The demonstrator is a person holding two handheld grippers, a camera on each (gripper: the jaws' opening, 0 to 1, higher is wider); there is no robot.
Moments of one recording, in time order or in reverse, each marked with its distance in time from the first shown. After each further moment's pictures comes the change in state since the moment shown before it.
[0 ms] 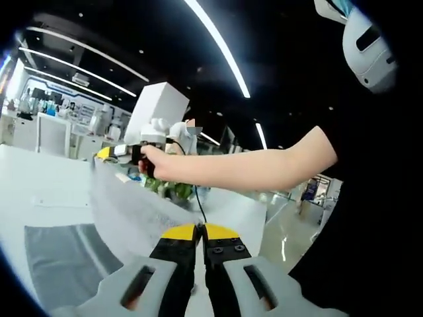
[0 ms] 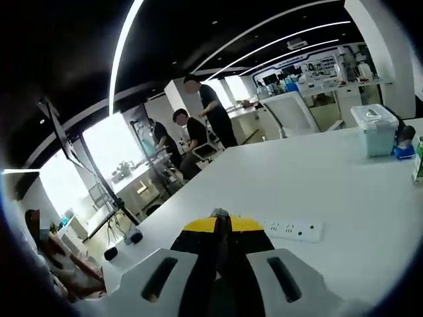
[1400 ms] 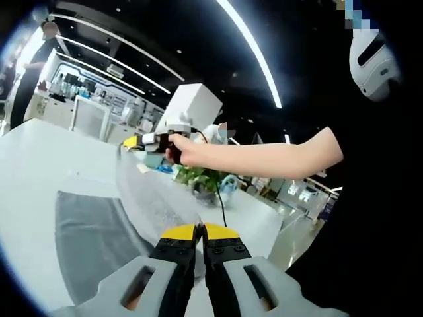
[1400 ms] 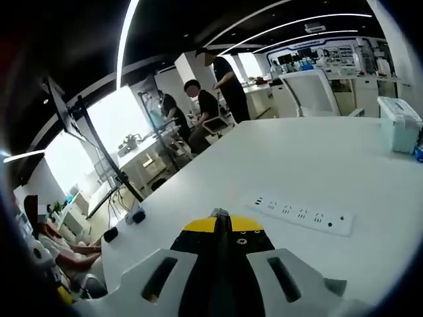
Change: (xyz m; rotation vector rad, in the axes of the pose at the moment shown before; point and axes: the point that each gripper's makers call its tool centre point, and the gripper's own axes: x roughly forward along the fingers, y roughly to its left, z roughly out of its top) left arm -0.076 0.049 -0.029 -0.141 -0.023 0.184; right arm 0.065 0.031 -0.034 -0.070 0.173 0.058
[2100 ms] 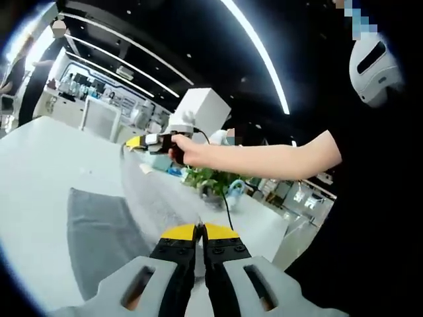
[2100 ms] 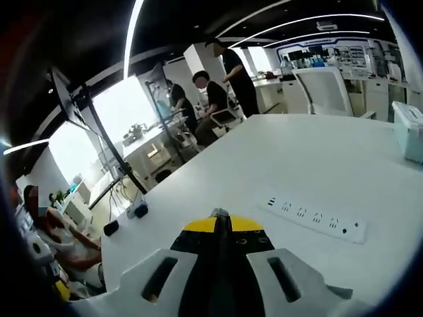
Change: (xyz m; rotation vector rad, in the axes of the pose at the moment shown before) left arm -0.019 0.018 -0.002 -0.025 -0.027 0.060; right arm 0.034 0.016 -0.006 -0.041 0.052 0.036
